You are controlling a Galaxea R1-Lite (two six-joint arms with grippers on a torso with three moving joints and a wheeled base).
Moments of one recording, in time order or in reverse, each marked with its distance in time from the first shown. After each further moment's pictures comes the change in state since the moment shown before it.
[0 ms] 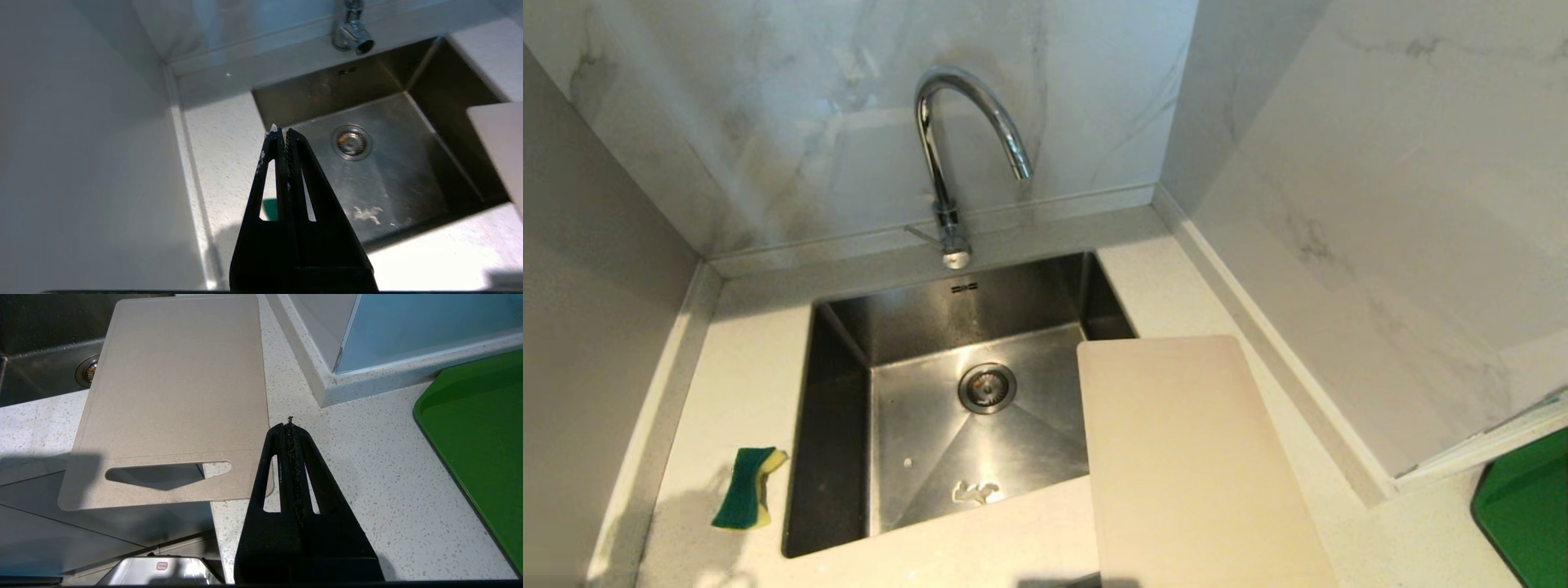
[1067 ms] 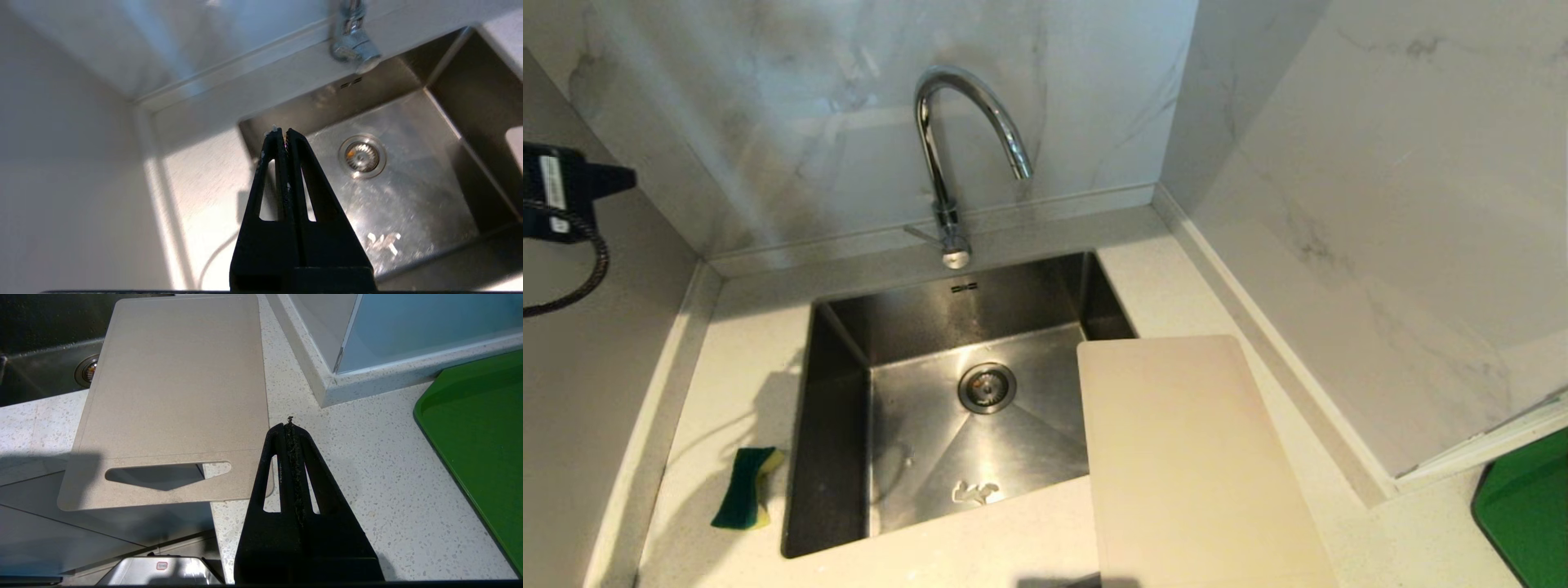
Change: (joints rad) left arm -0.331 0.565 -0.427 -0.029 0.318 0.070; right arm 0.000 0.000 0.000 0.000 0.000 0.000
